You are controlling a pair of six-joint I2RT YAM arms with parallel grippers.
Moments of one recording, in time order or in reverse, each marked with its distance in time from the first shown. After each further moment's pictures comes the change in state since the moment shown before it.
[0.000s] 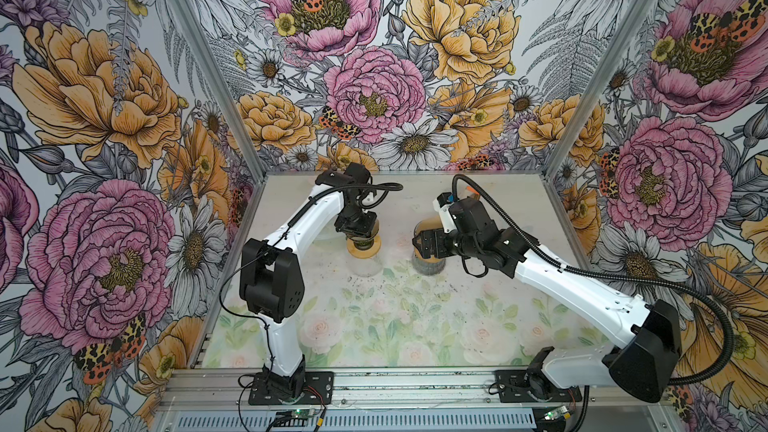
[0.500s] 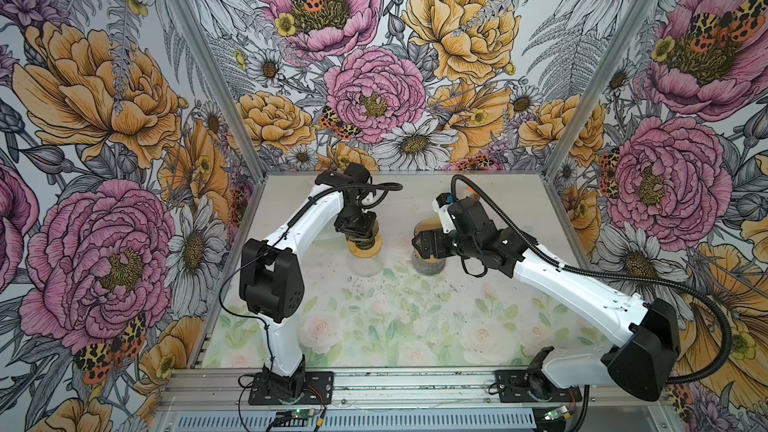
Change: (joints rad) left arm -0.001 0.000 0.000 -0.004 0.000 -0.004; right arm 0.000 0.008 0.000 0.000 -0.003 0.000
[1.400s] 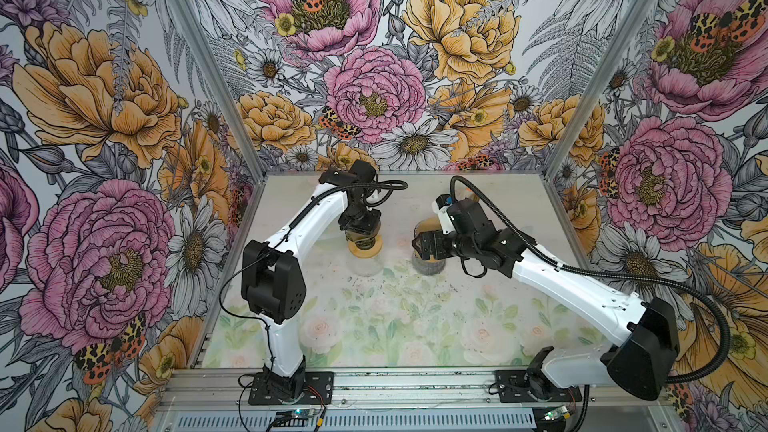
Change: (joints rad) left arm -0.035 -0.002 0.050 -0.014 -0.042 -0.023; right arm 0.000 0.005 -0.008 0.000 0.000 0.000
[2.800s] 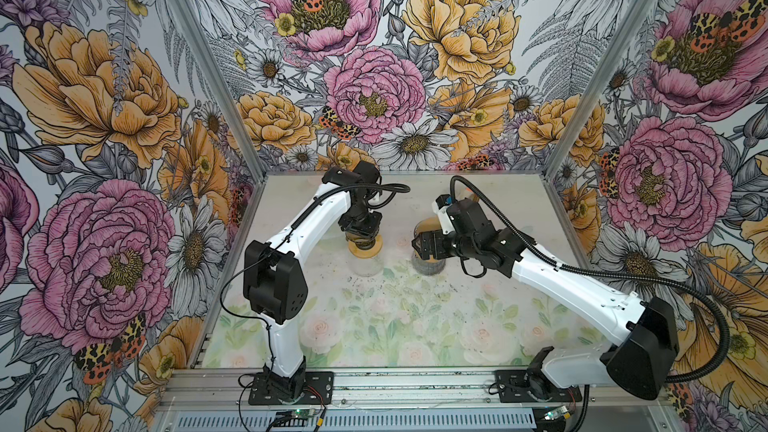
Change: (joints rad) left arm -0.027 0.006 0.027 -0.067 -0.036 0.000; right arm 0.000 0.006 0.000 0.000 0.000 0.008
